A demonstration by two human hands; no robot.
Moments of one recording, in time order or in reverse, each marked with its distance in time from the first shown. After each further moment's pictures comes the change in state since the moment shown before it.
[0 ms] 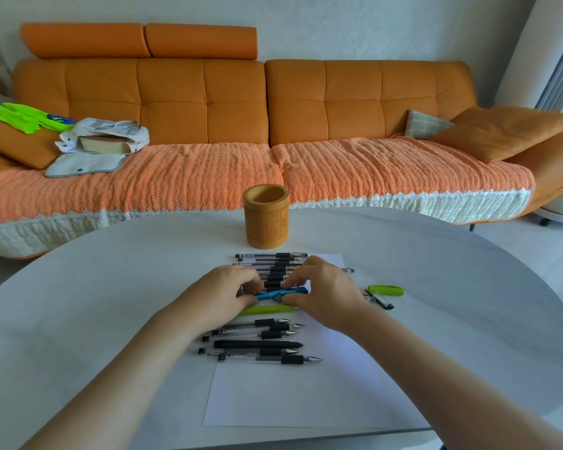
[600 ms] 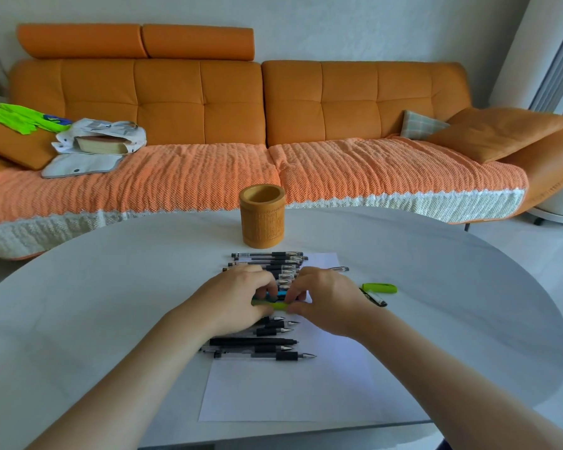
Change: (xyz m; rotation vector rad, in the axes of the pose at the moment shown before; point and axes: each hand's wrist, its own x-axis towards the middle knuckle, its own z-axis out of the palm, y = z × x) left_hand 0.000 0.023 0.008 0.106 -0.022 0.146; right_hand -0.013 0.006 -0.011 -0.102 -0.116 -0.135
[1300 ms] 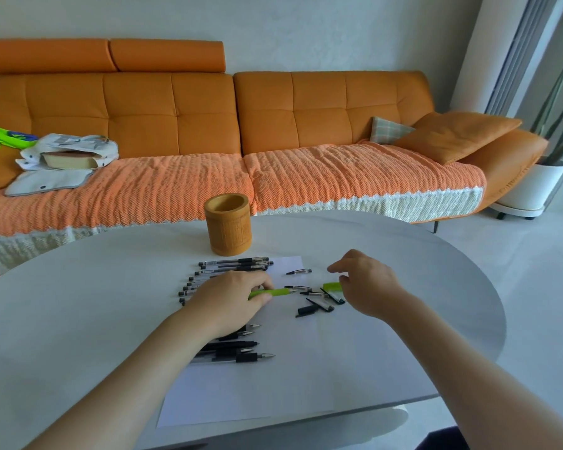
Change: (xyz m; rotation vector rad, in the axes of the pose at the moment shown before) left_hand 0.020 0.055 0.007 0.001 0.007 -0.067; right_hand -0.046 0.089 -0.052 -0.152 0.114 0.377
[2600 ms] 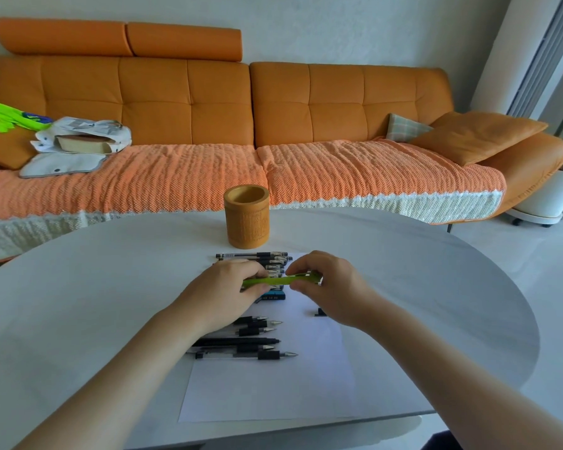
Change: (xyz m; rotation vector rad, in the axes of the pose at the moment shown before) left_hand -0.017 -0.032 -0.015 -0.164 0.144 0.016; right_hand -0.003 -0.084 0.013 0.469 -0.012 -0.287
